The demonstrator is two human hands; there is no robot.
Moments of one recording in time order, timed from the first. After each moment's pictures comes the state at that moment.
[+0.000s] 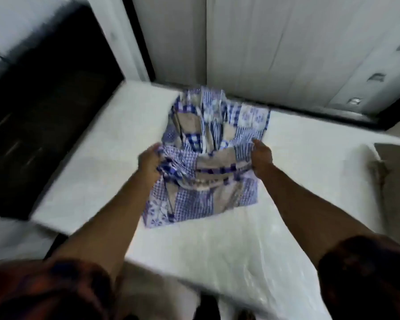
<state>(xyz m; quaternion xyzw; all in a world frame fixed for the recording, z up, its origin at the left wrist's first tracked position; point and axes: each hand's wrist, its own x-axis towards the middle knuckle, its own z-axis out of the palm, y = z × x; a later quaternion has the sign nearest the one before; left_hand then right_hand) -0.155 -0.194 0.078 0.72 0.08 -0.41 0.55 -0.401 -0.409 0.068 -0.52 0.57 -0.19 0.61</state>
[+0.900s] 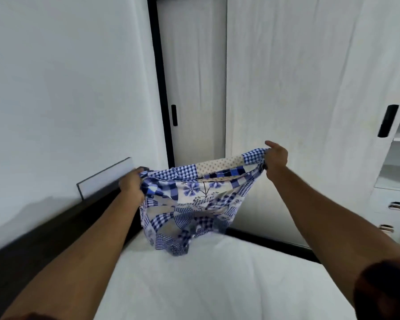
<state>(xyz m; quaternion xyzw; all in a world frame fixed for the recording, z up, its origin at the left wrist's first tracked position) -0.022 -0.244 0.463 0.56 -0.02 -0.19 0.81 -0.247 -0.565 0.472 -0.50 0.37 -0.53 0.59</state>
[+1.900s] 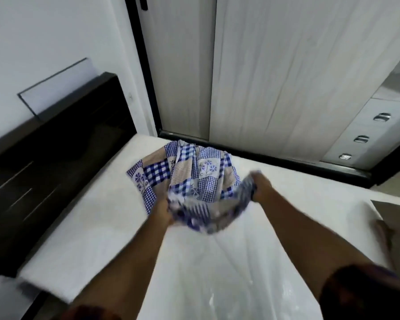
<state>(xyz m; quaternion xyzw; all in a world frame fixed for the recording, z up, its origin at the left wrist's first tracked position) -0.149 -0.218 0.149 0.57 0.14 -0.50 0.63 -0.322 -0.440 0.186 -0.39 0.52 -0.18 0.74</state>
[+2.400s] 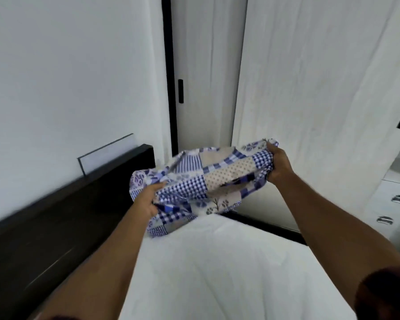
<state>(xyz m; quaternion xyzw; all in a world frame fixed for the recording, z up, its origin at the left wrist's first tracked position) 0.005 -0.231 0.340 0.55 0.00 -0.37 0.75 -0.221 -0.509 0.425 -0.40 0.25 -0.33 0.82</state>
